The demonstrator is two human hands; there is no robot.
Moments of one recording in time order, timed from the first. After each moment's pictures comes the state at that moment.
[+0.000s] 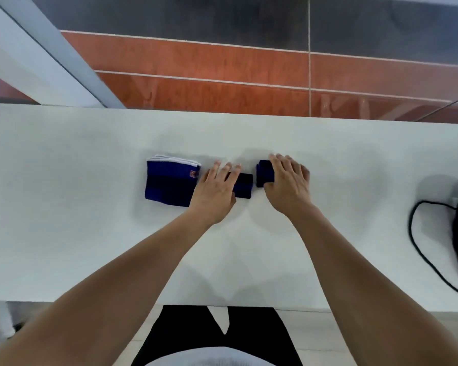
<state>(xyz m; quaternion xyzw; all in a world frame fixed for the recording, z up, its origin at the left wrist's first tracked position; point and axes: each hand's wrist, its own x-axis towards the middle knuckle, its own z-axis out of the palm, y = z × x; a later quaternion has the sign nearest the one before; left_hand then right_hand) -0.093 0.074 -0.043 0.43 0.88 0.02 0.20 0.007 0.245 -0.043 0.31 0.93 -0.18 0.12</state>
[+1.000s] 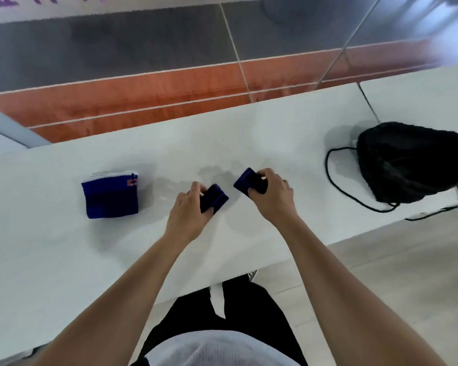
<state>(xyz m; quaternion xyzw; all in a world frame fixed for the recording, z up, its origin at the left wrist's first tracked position) 0.010 0.089 -0.002 0.36 0.85 0.23 0.31 0.158 0.247 0.016 0.51 0.78 -0.35 -0.01</state>
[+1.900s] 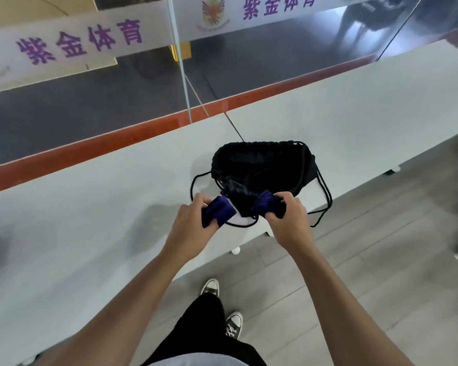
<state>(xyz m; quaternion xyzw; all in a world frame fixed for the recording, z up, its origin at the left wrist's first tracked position) 0.325 0.334 0.077 0.45 0.79 0.29 0.31 0.528 0.455 0.065 0.59 0.71 -0.35 -0.17</state>
